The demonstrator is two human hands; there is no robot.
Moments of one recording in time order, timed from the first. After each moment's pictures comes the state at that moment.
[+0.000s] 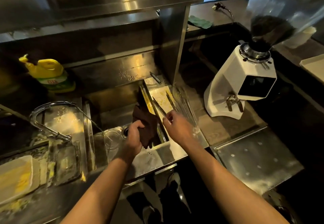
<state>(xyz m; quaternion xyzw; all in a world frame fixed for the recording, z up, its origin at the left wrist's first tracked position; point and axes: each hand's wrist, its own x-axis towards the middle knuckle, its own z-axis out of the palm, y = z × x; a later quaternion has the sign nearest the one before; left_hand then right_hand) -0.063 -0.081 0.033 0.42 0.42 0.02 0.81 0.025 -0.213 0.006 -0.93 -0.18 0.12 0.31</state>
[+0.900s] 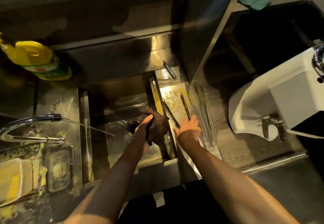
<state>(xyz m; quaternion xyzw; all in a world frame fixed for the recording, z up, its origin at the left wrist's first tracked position) 0.046 -0.016 -0.071 0.35 0.46 0.00 0.81 0.149 -0.154 -0.127 -0.96 -0.13 0.25 -0.02</state>
